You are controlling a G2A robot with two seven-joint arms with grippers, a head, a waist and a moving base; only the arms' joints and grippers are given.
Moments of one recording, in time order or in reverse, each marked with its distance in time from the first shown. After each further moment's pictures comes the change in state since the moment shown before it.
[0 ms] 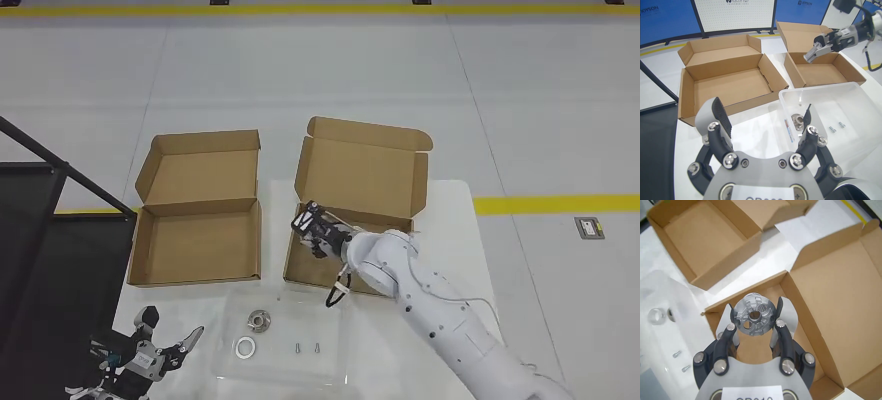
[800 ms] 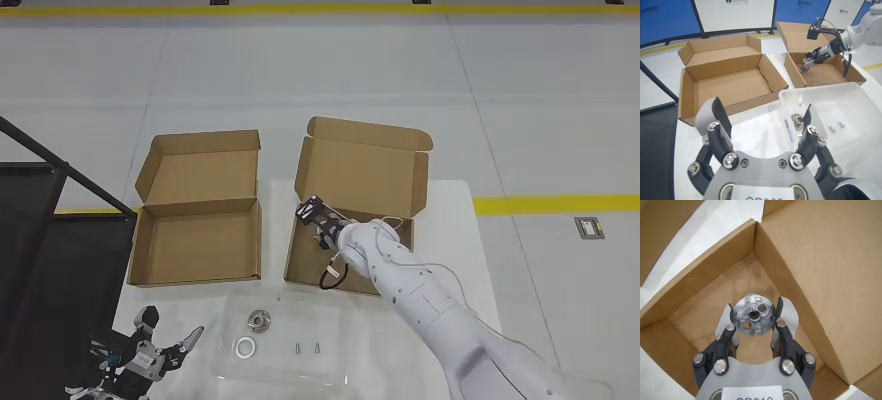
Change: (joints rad) left arm 0.000 0.000 0.000 0.000 0.000 0.000 0.000; right arm 0.218 -0.202 -0.149 0.568 0.060 0.091 -0.075
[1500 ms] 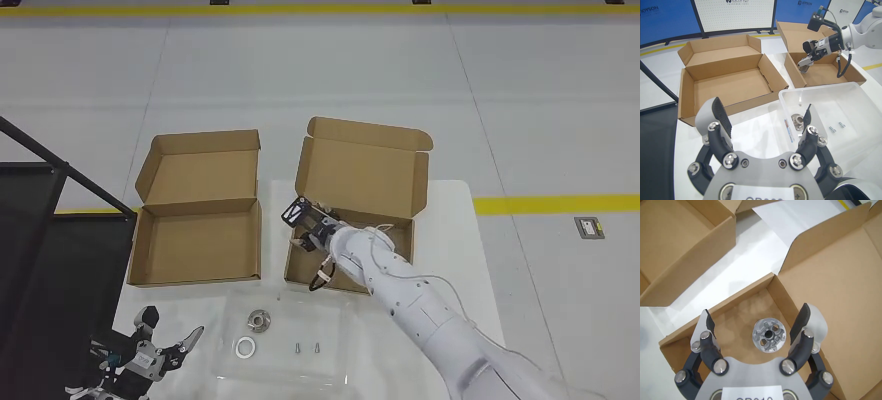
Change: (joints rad) left arm 0.000 0.000 0.000 0.000 0.000 0.000 0.000; right arm -0.096 0.038 0.054 -0.174 -0.117 -0.030 -0.216
